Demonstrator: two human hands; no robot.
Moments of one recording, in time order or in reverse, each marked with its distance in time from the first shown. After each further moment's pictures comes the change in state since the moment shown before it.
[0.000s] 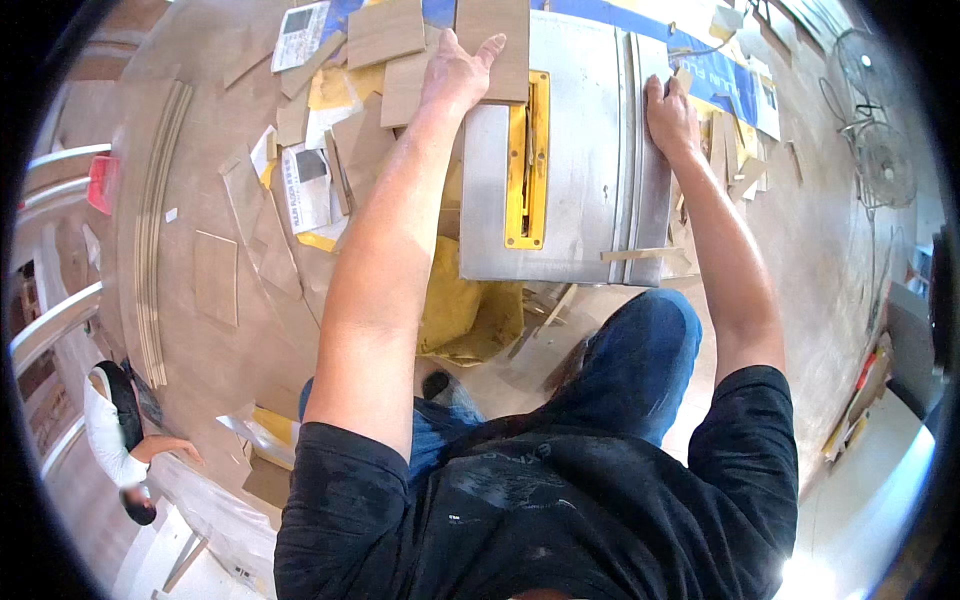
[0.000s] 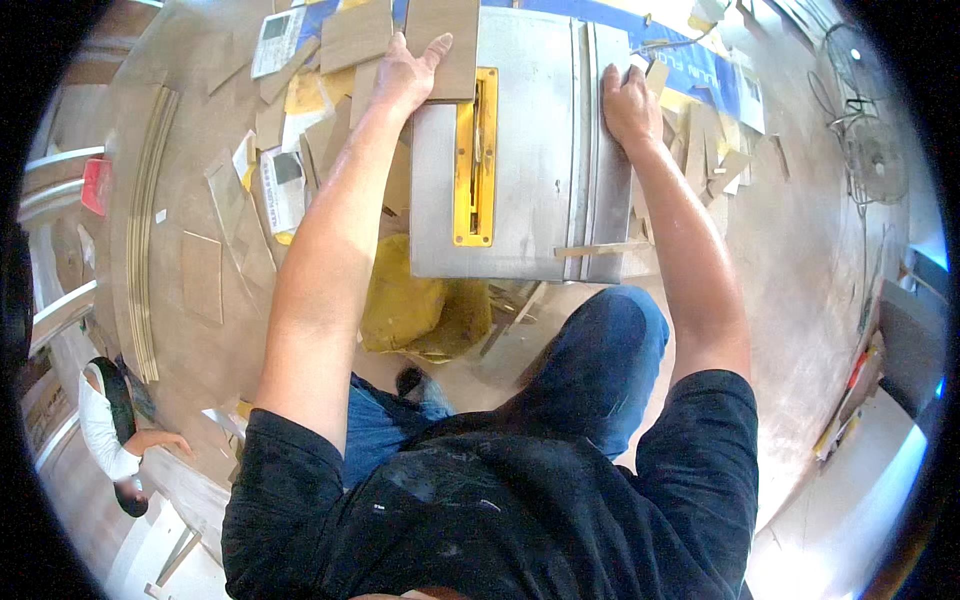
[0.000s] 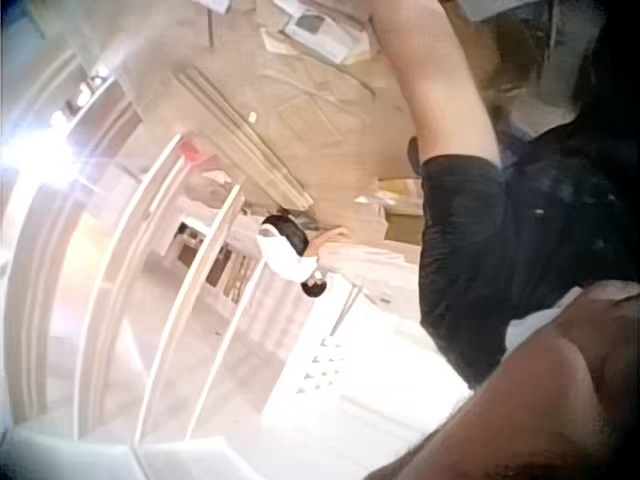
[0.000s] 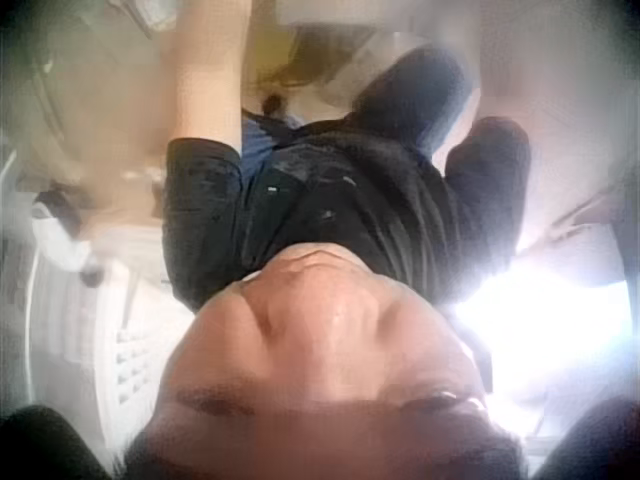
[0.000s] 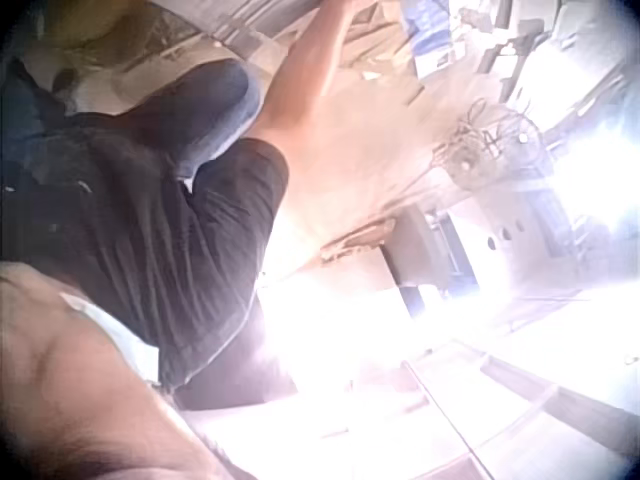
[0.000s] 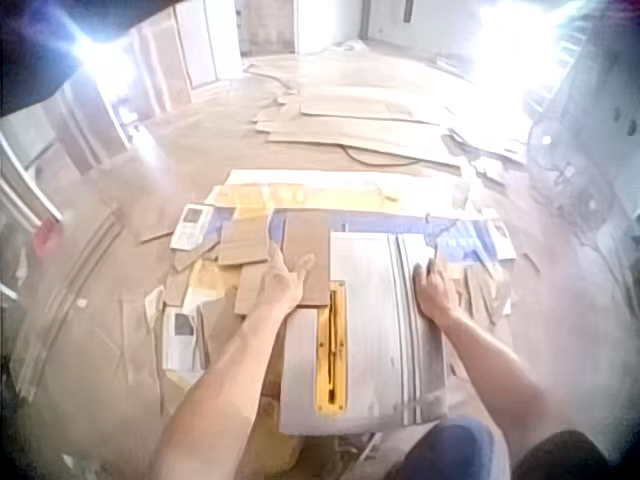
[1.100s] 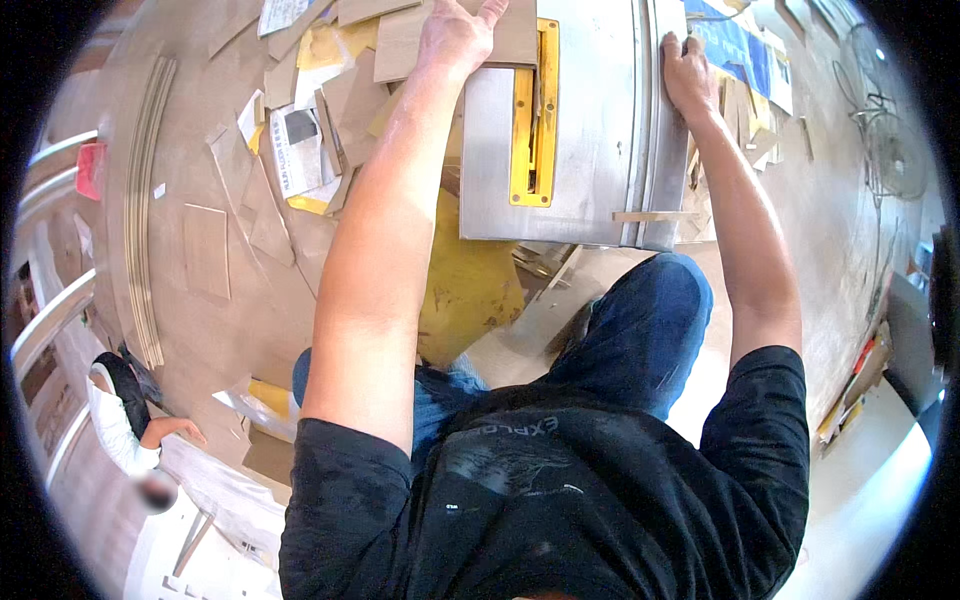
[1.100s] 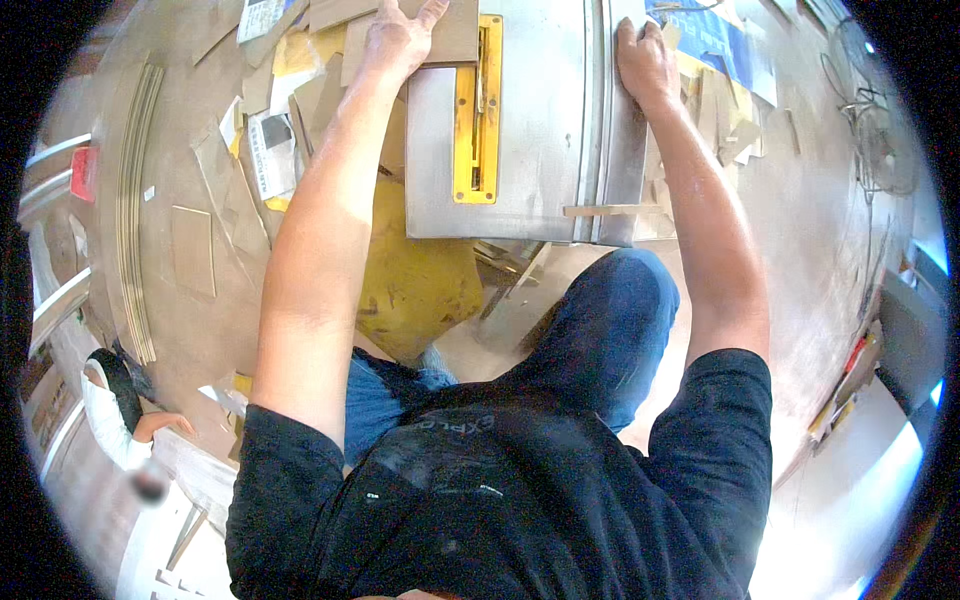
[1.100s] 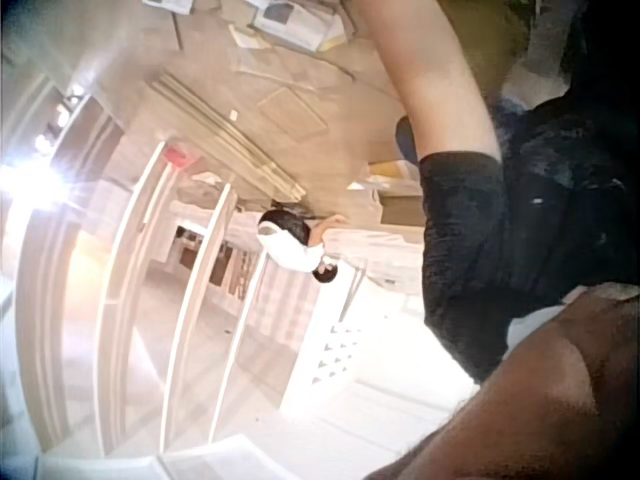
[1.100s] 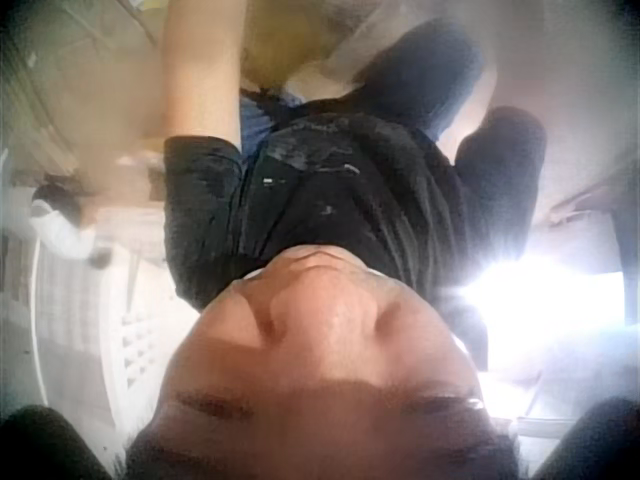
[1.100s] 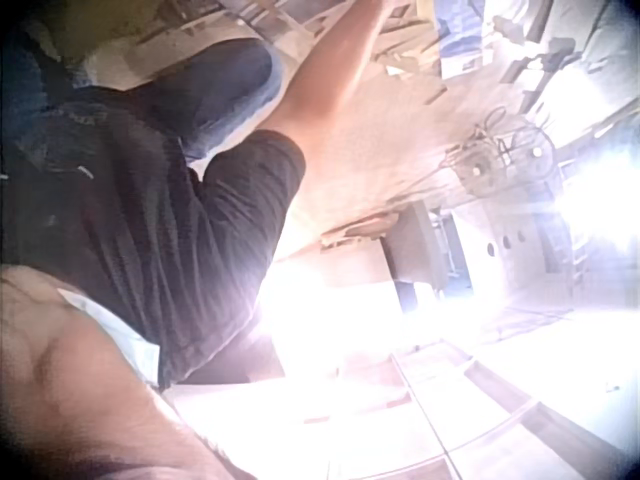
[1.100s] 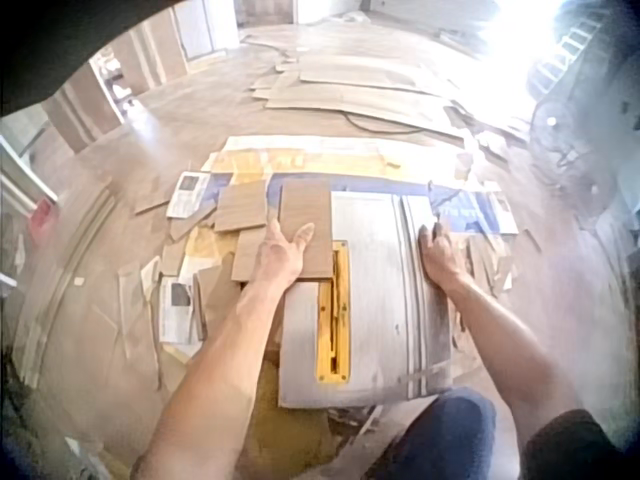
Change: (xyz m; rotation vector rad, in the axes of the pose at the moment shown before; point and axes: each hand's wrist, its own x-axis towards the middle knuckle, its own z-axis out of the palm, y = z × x) left_hand -0.013 -0.007 0.001 0.036 0.016 0.005; right_hand 0.014 0.027 0.015 -0.013 -0.029 -0.038
